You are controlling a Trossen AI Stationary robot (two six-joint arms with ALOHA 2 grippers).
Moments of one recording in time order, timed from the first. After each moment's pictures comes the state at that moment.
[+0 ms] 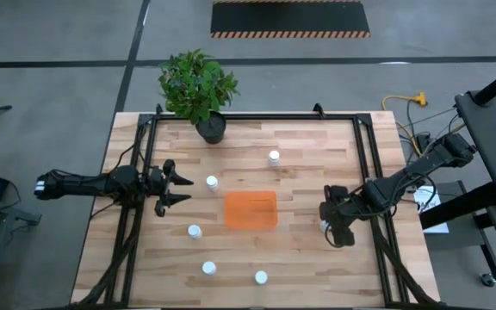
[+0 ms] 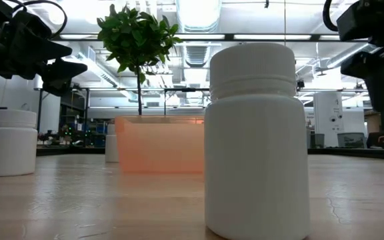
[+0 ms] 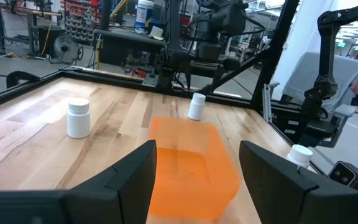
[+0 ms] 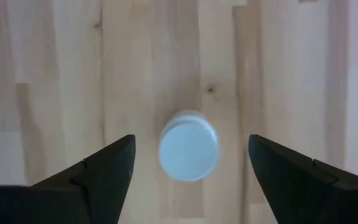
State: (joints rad) left arm -0.03 0.12 0.01 0.04 0.03 -0.20; right arm 0.49 1.19 0.78 -0.88 0.07 0.55
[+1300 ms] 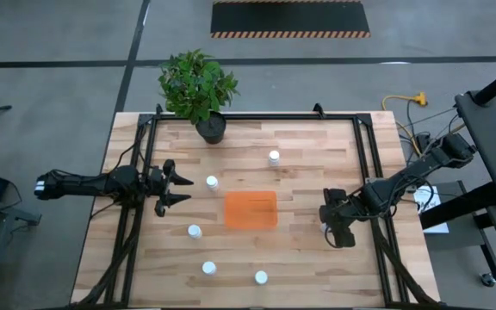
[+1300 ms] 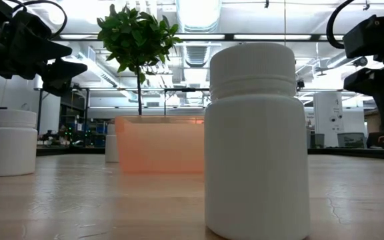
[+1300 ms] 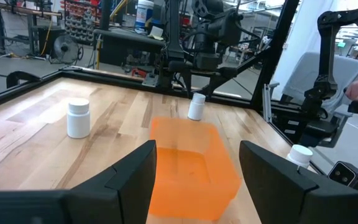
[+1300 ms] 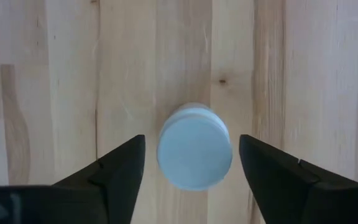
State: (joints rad) left arm -0.03 0.12 0.01 0.04 0.03 -0.20; right arm 0.49 1.19 0.67 -0.77 0.03 0.52
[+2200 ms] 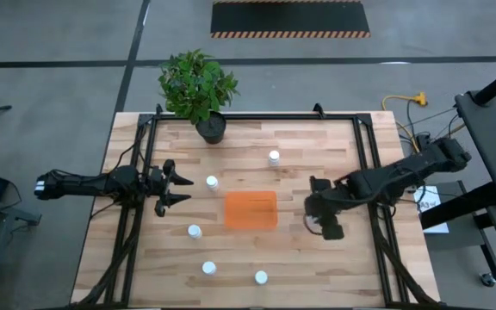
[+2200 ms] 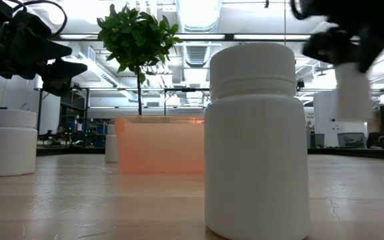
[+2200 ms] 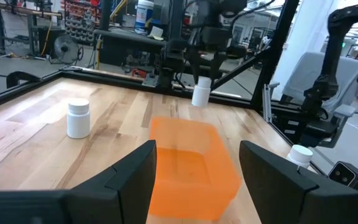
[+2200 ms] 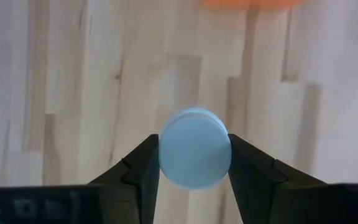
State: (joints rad) left arm -0.03 0.12 0.01 0.04 0.03 -0.20; right arm 0.32 1.33 1.02 -0.94 -0.02 0.27
